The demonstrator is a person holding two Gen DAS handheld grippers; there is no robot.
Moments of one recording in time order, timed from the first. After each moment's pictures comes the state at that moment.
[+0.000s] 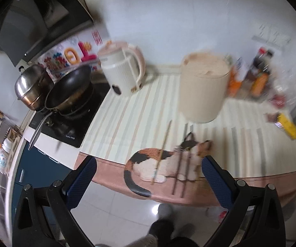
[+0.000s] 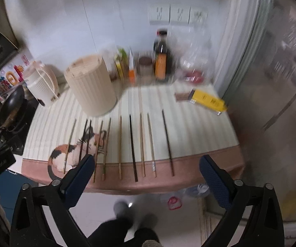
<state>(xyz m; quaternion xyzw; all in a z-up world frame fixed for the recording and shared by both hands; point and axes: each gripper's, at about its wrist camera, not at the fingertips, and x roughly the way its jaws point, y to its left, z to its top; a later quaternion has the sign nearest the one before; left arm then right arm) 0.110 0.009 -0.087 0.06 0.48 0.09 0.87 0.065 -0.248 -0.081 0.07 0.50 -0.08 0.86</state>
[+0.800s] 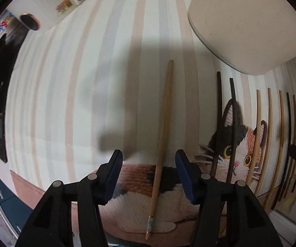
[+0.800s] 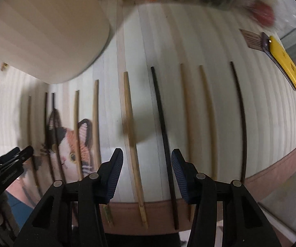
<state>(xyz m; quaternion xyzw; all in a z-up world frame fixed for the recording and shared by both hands) 0.269 0.047 -0.323 0.04 0.70 -0.03 0.71 0.266 -0.200 -0.339 0.09 0.70 -0.08 0.70</state>
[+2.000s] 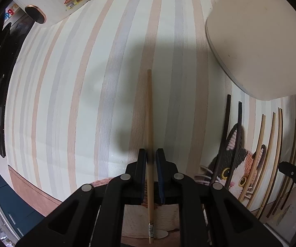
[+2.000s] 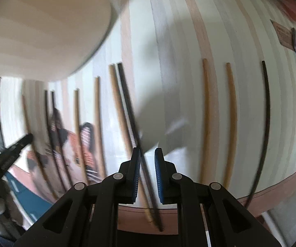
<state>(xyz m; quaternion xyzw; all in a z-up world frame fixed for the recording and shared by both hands) 0.284 0.046 -0.304 0.00 0.70 0.00 0.71 0.304 -0.238 -0.347 0.12 0.75 -0.01 0.65</state>
